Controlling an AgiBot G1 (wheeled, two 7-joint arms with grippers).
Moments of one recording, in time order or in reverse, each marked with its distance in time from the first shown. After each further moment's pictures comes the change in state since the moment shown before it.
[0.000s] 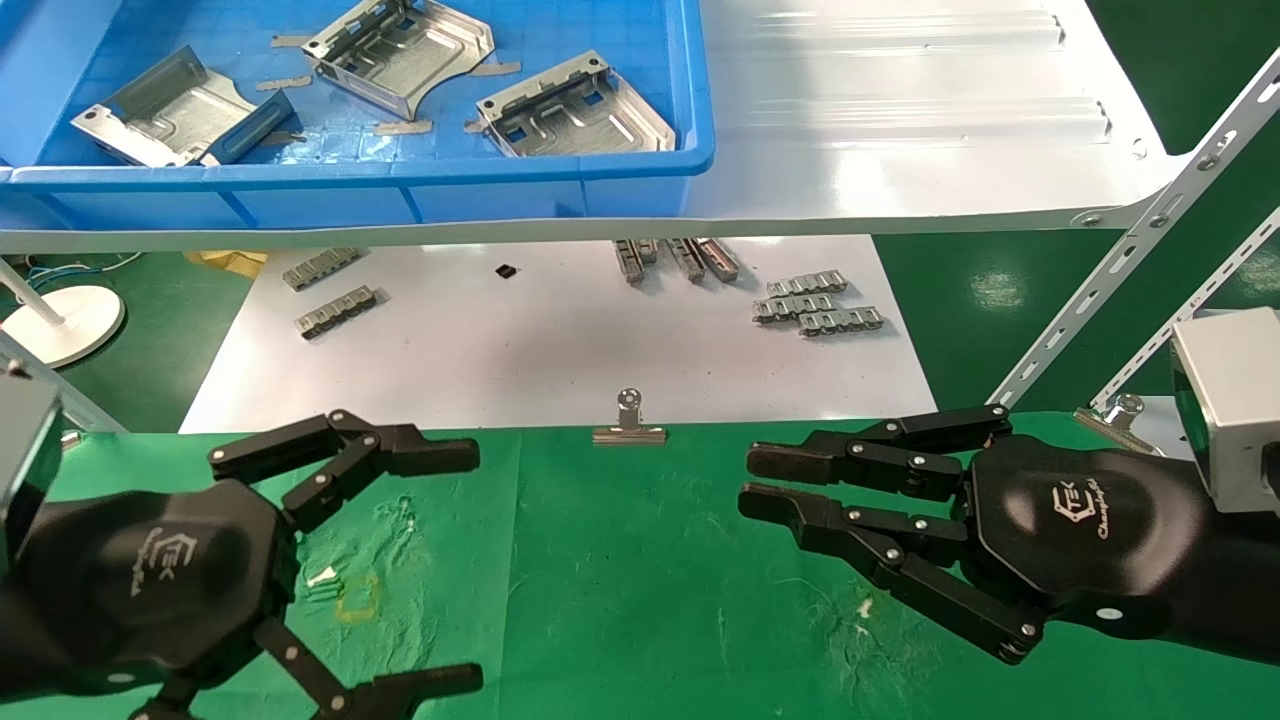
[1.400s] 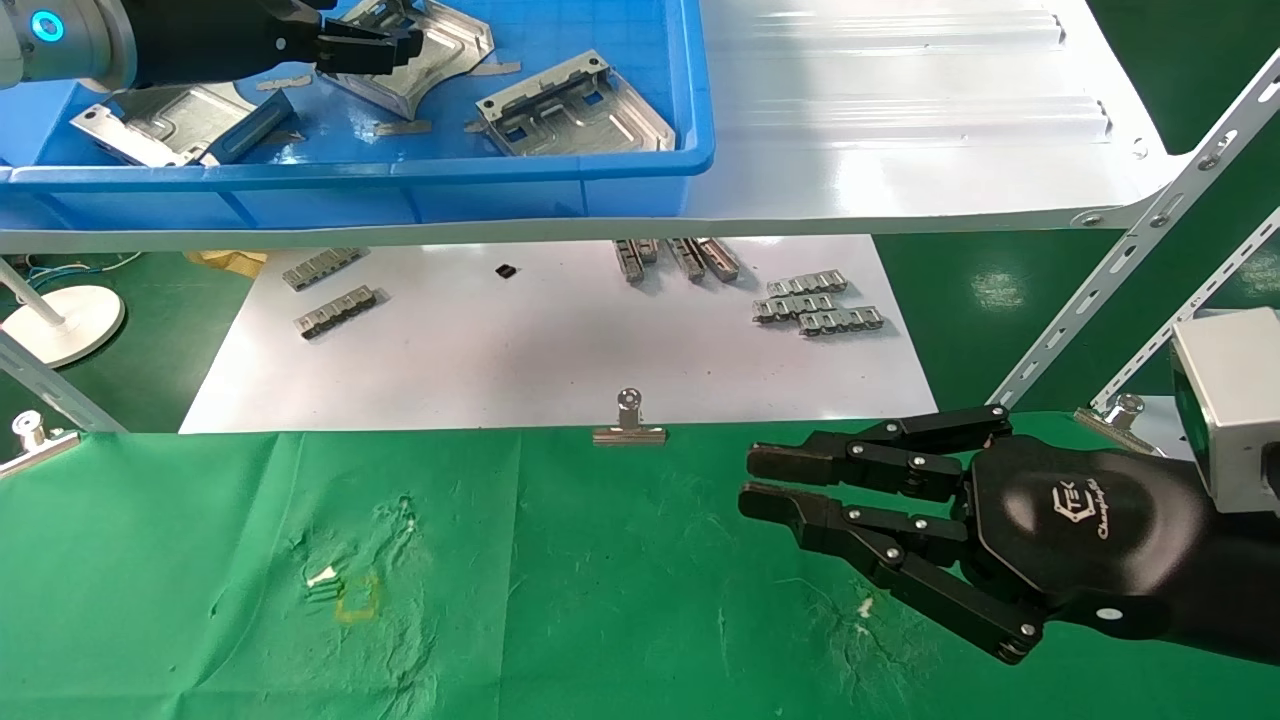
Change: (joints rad) left arm -0.928 0.581 0.275 1.235 0.700 -0.627 0.109; right arm 0.000 0.000 0.000 0.000 0.000 0.000 0.000
